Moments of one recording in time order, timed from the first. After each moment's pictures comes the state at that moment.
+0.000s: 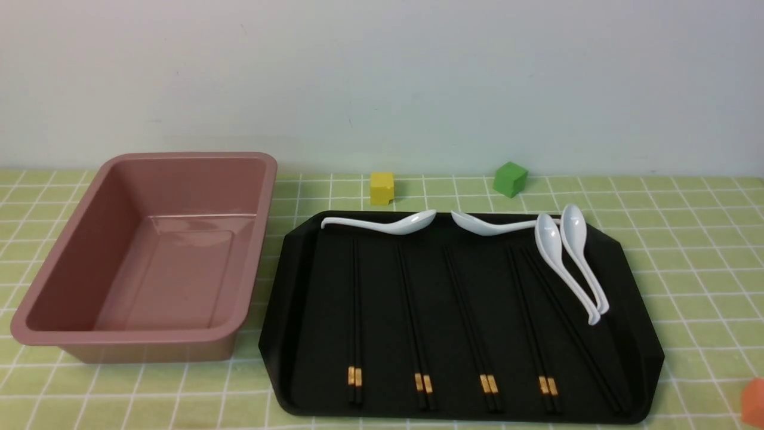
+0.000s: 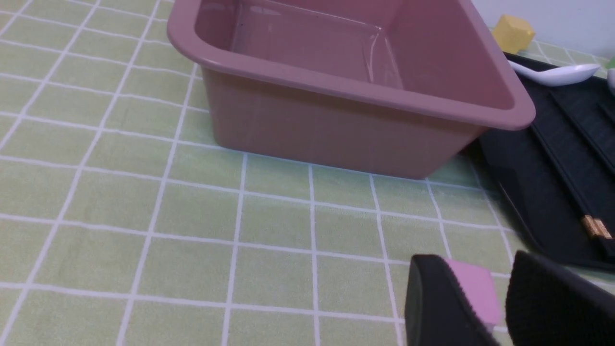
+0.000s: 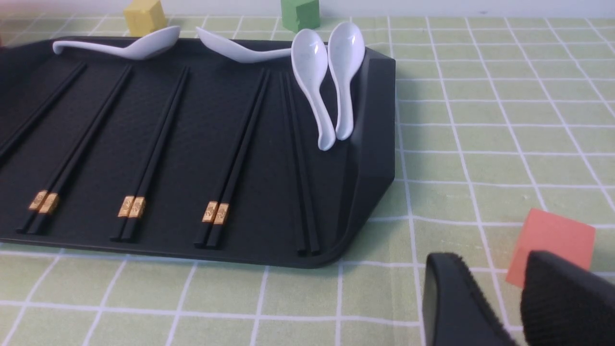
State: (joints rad) right arm 0.14 -0.01 0.02 -0.07 0.36 0.17; left arm -0.08 -0.01 0.03 -0.09 0.38 -0.23
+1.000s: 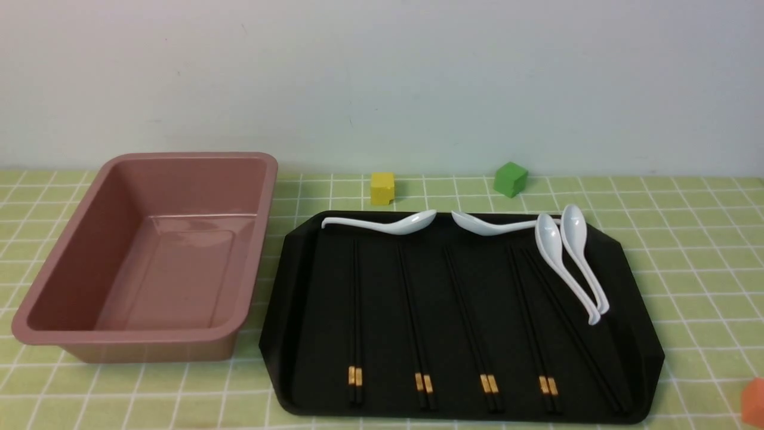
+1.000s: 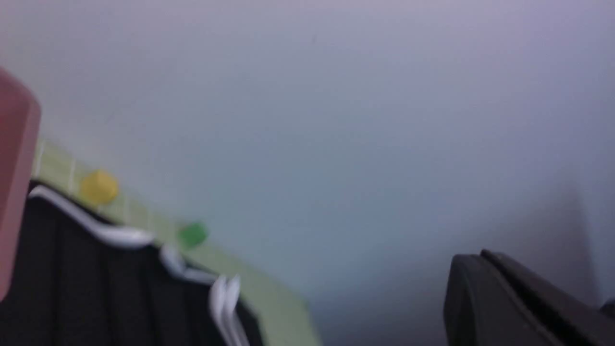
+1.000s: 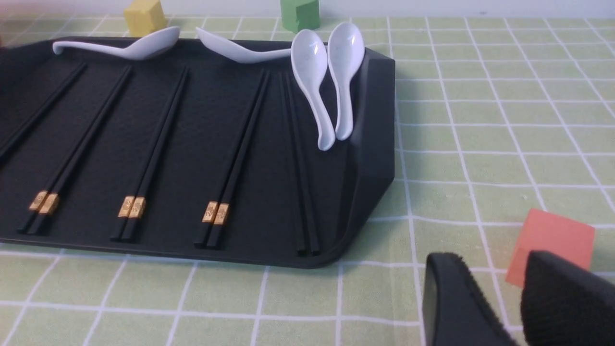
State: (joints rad) right arm 0.14 -0.01 0.02 -0.07 0.37 0.17; left arm -0.08 0.33 -0.56 -0.88 0.51 -0.13
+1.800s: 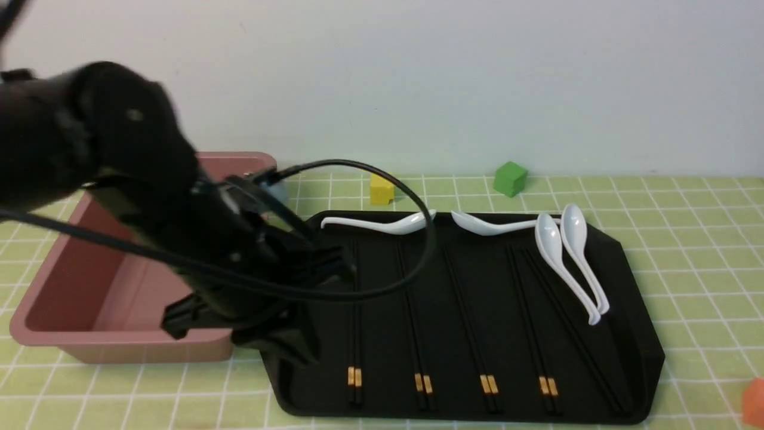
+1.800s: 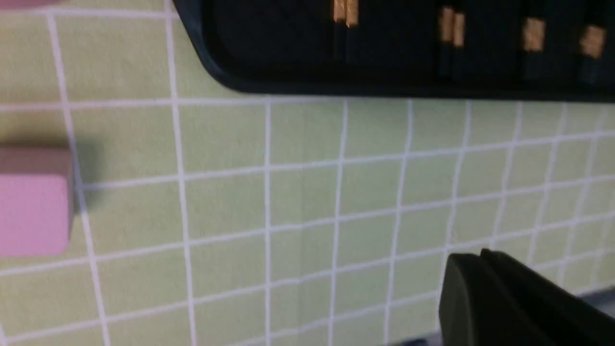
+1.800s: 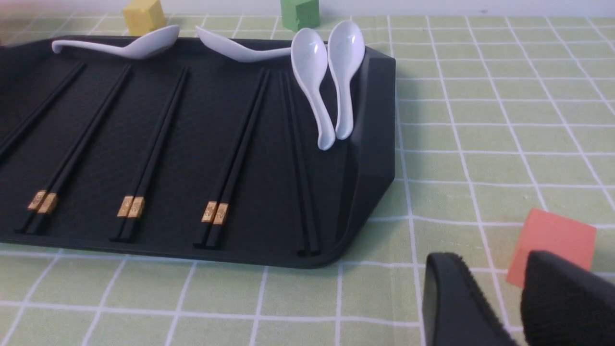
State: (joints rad) right arm 0.14 -0.01 0.02 -0.07 0.37 0.17; left arm -0.47 1.59 -1.23 -0.34 1.05 -0.45
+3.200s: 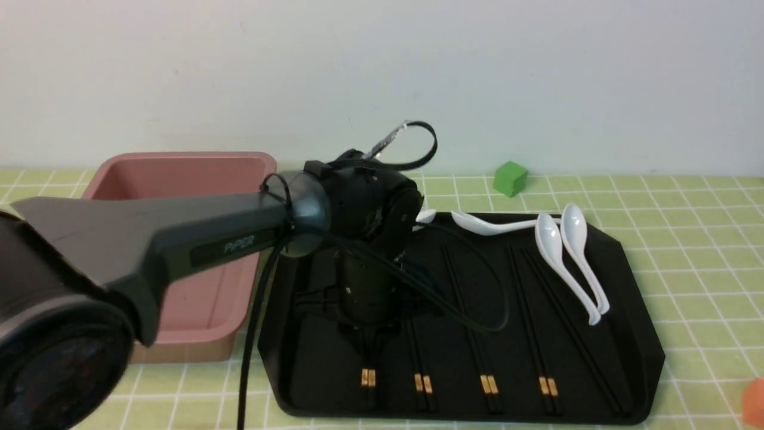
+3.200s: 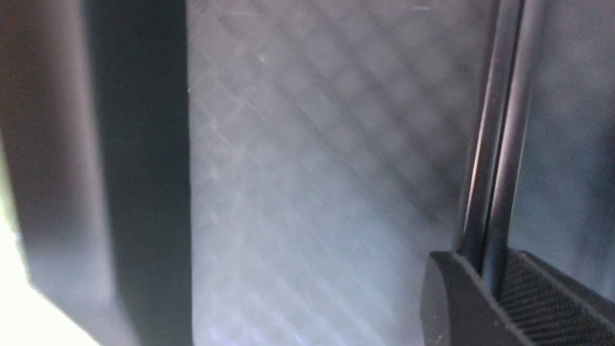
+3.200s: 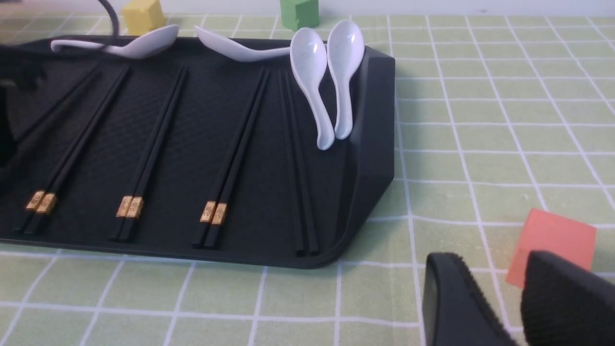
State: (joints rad) right arm 0.14 -0.01 0.02 -0.07 0.37 0.17; left arm -0.65 2.08 -1.62 0.08 1.00 -0.76
